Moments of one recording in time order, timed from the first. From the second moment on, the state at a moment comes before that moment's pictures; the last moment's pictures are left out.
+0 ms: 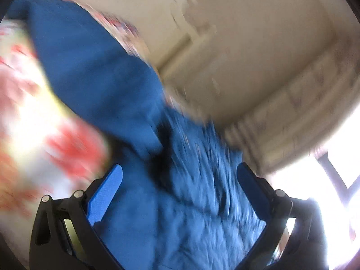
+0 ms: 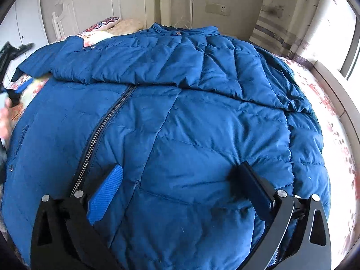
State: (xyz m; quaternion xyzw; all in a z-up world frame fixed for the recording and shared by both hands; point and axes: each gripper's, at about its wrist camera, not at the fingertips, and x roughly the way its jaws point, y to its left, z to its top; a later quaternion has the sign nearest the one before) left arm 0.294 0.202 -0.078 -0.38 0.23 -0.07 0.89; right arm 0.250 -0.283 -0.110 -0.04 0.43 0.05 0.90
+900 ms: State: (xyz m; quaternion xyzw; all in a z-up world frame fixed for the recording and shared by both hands) left arm 0.308 0.113 0.001 -0.21 0.23 -0.30 0.90; right arm 0.246 -0.282 -0.110 -0.02 0.43 0.05 0.90
